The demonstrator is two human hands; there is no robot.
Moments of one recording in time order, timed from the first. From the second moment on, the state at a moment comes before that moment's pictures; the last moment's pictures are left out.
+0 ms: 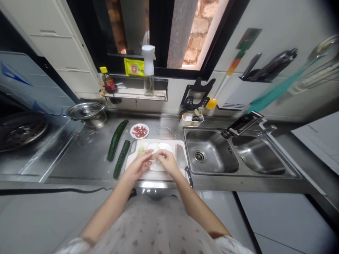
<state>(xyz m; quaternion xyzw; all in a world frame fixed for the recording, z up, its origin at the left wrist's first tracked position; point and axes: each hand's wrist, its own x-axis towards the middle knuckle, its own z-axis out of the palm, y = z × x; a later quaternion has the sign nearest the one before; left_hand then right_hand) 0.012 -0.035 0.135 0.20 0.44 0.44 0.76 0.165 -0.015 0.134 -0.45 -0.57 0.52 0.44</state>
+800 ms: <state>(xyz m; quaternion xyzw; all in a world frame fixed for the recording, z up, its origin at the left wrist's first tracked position) 0.012 -0.032 0.157 0.33 0.48 0.46 0.67 0.171 -0.019 0.145 -0.46 -0.62 0.46 0.43</state>
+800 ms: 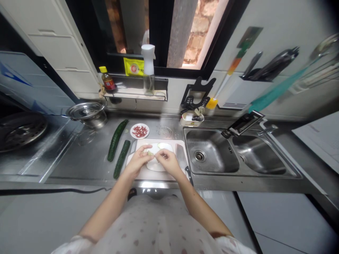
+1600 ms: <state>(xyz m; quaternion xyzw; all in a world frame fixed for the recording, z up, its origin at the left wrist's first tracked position) 0.023 -0.033 0.158 0.48 0.52 0.49 0.51 0.176 -0.013 0.144 -0.48 -0.54 0.58 0.39</state>
